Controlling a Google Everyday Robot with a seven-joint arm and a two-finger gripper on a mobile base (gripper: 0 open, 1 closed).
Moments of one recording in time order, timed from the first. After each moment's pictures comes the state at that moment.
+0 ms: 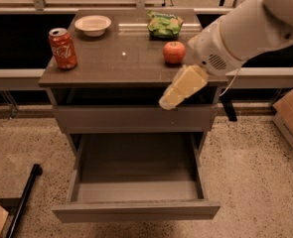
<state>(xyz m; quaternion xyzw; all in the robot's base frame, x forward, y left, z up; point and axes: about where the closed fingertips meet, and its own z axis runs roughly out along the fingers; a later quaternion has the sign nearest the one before) 0.531 -0.086 0.949 -0.52 0.77 0.08 0.35</state>
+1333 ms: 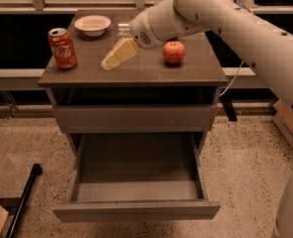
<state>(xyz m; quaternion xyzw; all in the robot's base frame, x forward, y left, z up) 0.696 0.067 0.929 -0.52 0.70 0.20 0.43</state>
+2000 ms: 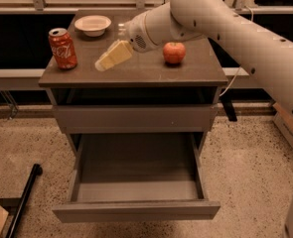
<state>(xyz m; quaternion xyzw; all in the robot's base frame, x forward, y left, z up) 0.691 0.080 0.930 -0.51 0.69 0.22 0.45</state>
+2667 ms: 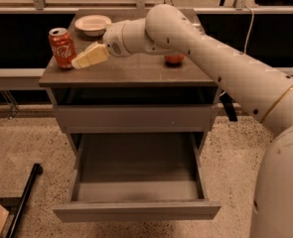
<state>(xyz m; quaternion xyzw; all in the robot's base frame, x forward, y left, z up) 0.727 0.145 0.917 -0.47 0.66 0.27 0.52</state>
